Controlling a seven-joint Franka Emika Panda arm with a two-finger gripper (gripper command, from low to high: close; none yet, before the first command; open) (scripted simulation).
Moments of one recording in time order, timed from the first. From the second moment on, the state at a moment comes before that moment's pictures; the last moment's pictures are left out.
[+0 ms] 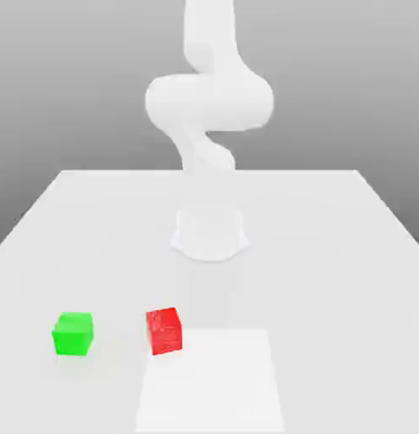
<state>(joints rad) -0.04 -0.73 0.01 -2.36 0.02 2.35 0.89</state>
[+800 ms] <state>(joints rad) -0.34 0.02 0.11 -2.89 -0.01 2.92 1.84</state>
